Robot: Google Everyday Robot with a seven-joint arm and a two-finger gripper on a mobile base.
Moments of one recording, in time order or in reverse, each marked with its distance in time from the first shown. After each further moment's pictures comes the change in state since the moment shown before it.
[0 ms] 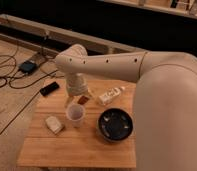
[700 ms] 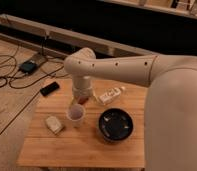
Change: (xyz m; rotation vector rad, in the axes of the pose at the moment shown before) arm 0.027 -0.030 0.022 -0.071 0.007 0.145
